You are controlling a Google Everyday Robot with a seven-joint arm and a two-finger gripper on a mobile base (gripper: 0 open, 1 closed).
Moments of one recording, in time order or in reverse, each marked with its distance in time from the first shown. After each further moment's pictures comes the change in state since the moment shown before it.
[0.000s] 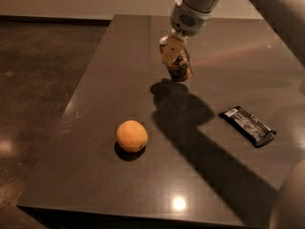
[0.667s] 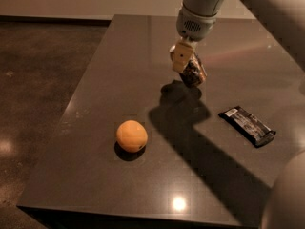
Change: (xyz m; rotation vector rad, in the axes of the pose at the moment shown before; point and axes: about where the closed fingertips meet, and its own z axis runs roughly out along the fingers) arm 0.037 -0.001 0.003 0.008 0.160 0.022
